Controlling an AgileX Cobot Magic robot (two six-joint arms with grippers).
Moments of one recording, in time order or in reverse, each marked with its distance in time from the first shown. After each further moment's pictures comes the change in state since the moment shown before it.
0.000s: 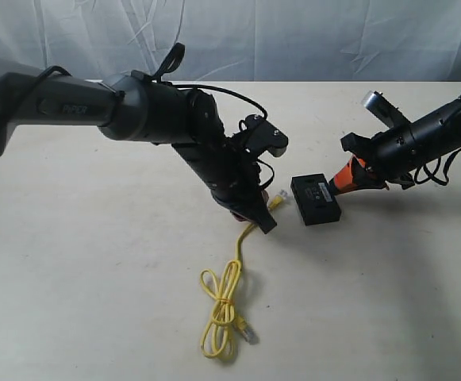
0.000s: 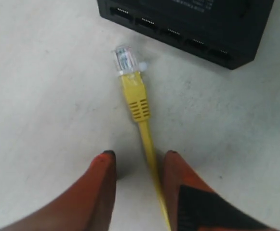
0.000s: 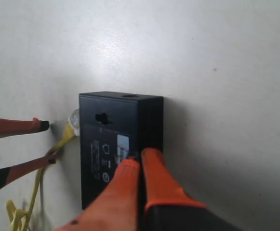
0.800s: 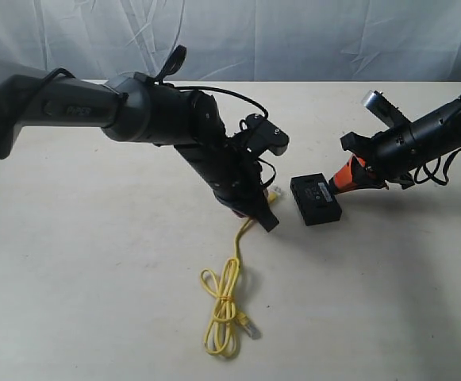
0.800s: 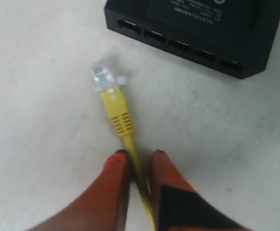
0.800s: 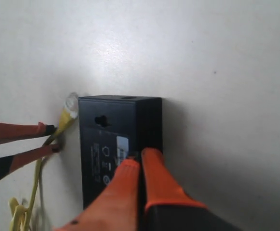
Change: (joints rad) left arm 0.000 0.018 -0.009 -0.005 -0.006 -0.005; right arm 0.000 0.000 0.000 0.006 -0.005 0.000
